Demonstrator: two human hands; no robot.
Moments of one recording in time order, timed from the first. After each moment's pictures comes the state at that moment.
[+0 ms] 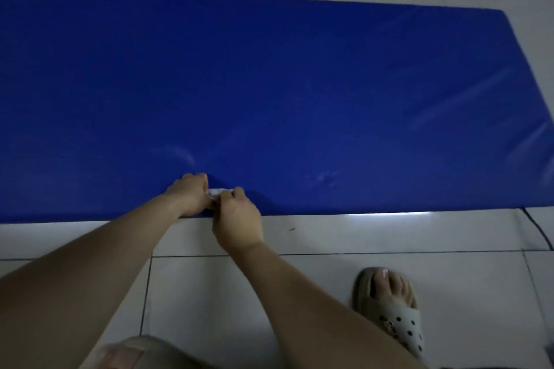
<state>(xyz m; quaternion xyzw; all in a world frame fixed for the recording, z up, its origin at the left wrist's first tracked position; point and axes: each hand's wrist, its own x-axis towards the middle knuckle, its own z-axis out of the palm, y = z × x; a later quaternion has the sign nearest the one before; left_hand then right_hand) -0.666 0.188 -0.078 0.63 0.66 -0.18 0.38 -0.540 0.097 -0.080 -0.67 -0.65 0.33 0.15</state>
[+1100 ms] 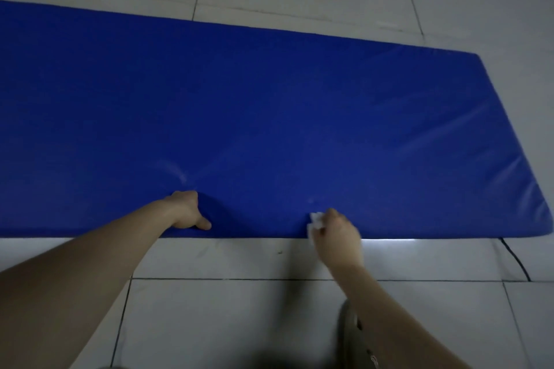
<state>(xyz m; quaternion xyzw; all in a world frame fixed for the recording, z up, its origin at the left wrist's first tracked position) -0.658 0.201 -0.065 0.60 0.63 -0.24 0.43 -0.350 0.078 -0.067 -0.83 -0.51 0.24 0.04</state>
